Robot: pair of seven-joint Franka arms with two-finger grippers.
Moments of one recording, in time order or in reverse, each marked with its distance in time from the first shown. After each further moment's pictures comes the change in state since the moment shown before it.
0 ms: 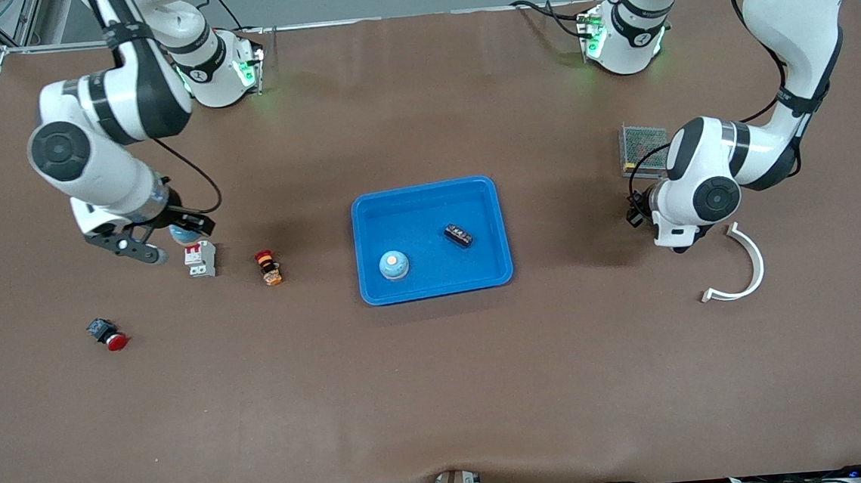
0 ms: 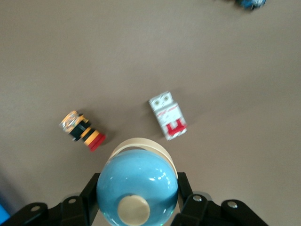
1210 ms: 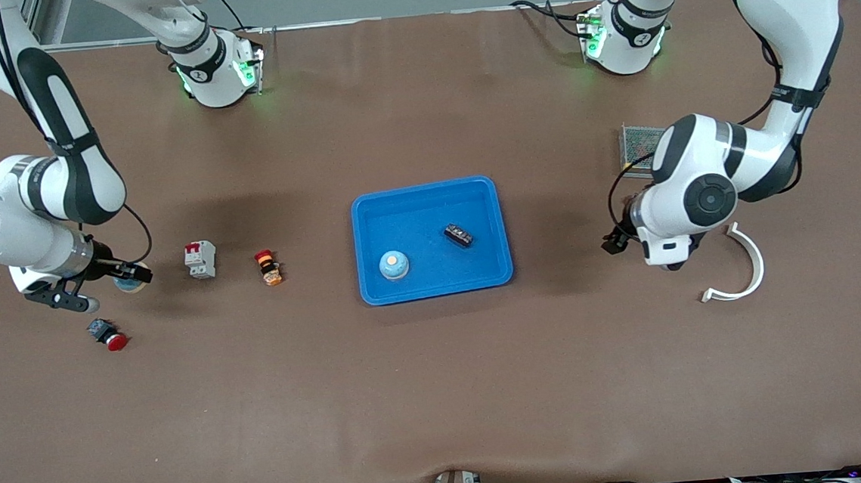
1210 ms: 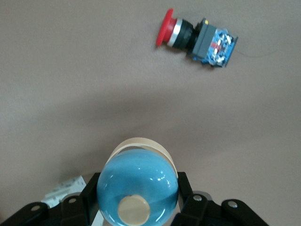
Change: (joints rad) left arm -0.022 -0.012 -0.174 0.232 -0.083 -0.111 -0.292; right arm -0.321 0.328 0.004 0.074 0.100 0.292 -0.405
